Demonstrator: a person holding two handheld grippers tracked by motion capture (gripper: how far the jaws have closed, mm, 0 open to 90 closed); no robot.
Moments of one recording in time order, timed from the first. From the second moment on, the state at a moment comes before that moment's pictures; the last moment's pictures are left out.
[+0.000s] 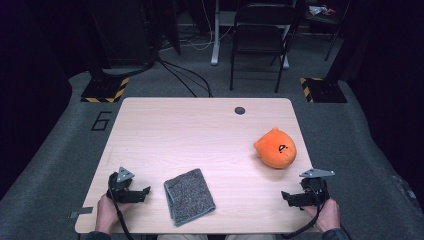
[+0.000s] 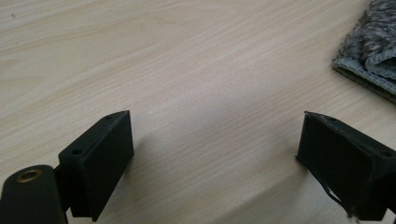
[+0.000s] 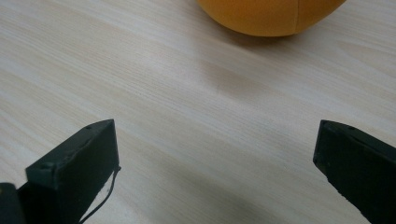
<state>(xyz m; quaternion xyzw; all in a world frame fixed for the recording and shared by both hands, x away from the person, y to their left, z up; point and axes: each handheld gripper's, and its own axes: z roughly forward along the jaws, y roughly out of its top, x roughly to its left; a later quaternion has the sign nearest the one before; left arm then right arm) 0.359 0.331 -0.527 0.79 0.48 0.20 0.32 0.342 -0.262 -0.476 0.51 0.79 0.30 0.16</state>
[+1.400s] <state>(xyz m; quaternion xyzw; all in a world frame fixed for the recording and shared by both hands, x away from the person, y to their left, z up) 0.366 0.330 -0.531 0.79 0.46 0.21 0.35 0.425 -0.252 -0.424 0.49 0.78 0.32 0.20</state>
